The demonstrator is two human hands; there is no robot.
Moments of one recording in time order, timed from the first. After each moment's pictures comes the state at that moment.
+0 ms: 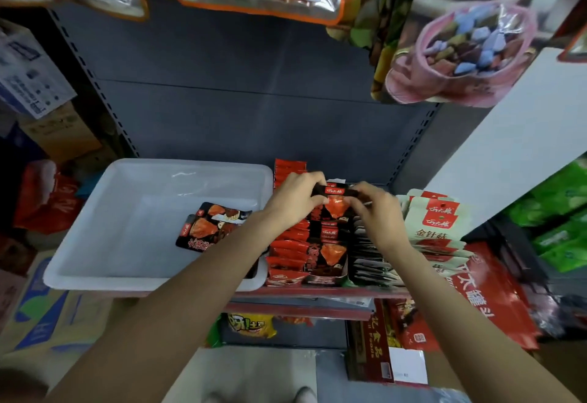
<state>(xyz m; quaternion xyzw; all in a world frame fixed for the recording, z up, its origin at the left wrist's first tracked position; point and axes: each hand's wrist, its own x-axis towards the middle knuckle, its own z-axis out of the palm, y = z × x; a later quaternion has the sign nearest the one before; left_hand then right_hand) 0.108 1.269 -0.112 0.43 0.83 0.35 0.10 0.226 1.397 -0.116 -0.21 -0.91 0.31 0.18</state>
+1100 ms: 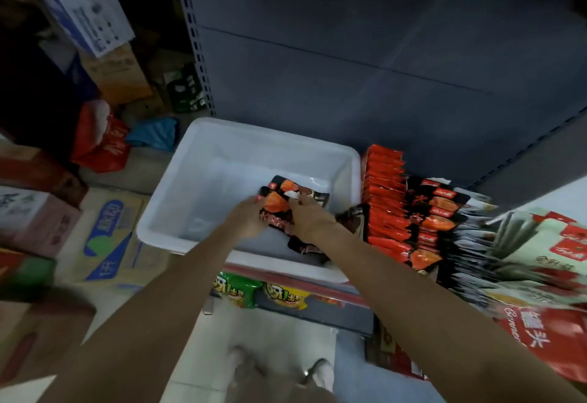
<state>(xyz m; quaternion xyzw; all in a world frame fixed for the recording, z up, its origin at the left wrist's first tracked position) 0.007 1.067 -0.250 0.22 0.91 0.19 0.29 0.071 1.205 -0.211 -0.09 -0.96 0.10 -0.26</state>
